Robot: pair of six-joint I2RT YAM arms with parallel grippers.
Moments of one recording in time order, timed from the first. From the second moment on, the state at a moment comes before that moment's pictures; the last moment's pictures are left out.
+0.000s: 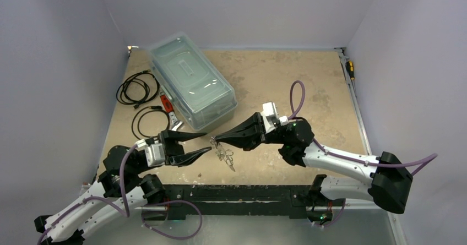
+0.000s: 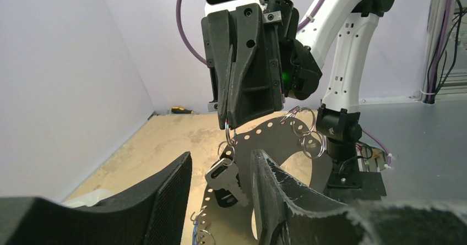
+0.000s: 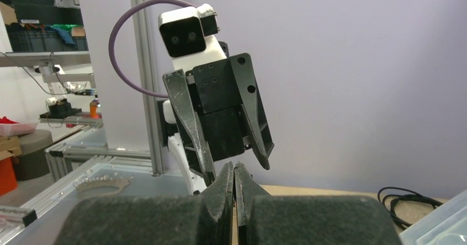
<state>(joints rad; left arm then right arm) -0.94 0.29 0.56 0.08 0.35 0.09 1.00 1.14 0.65 1.10 -0.63 0.38</state>
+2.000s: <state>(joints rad) -0.94 0.36 0.56 0.05 0.40 0.09 0.99 1.18 0.66 1.08 -0.70 0.37</state>
